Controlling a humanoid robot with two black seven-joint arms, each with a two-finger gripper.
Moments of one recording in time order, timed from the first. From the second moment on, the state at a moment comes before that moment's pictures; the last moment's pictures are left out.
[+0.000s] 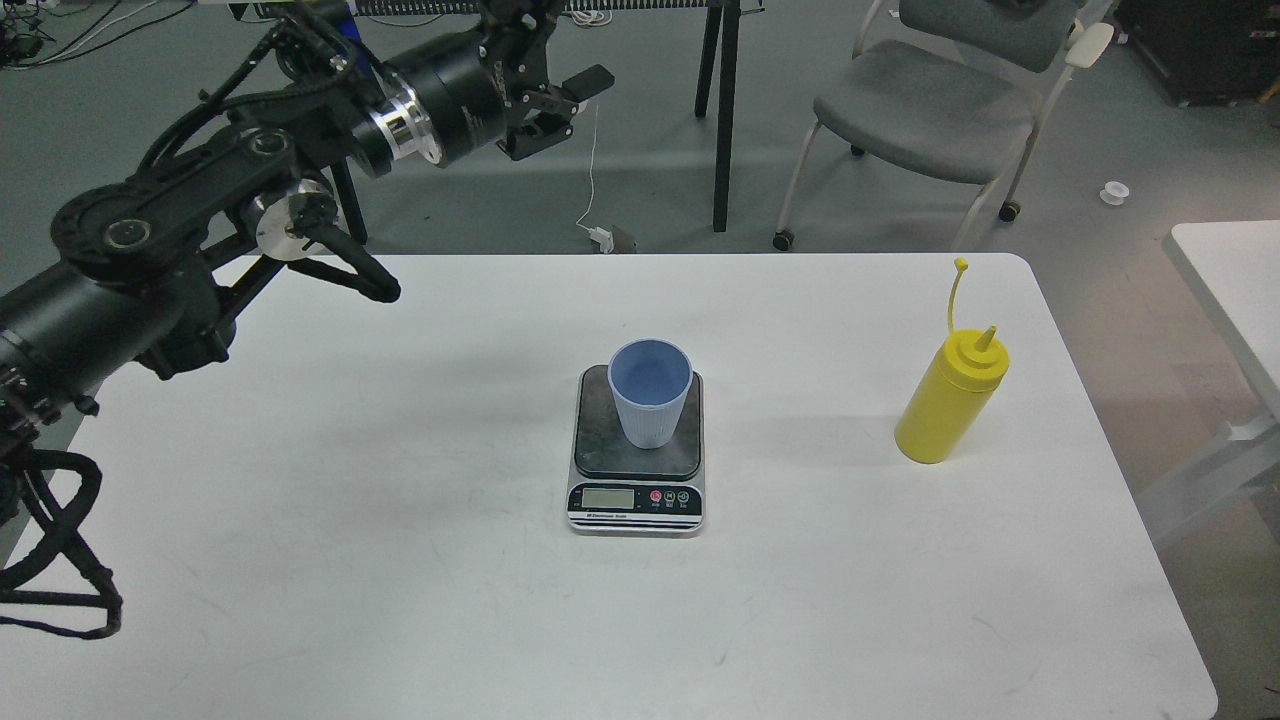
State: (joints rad) left arm -1.11 0.37 -0.57 -0.96 0.33 -0.37 -0.20; right arm 0.10 -0.83 1.30 1.10 0.49 0.49 0.21
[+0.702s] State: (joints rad) left arm -0.77 0.36 -1.04 -0.85 -0.11 -0.38 -0.20; right arm -0.30 -0.64 1.29 1.36 0.55 0.49 0.23
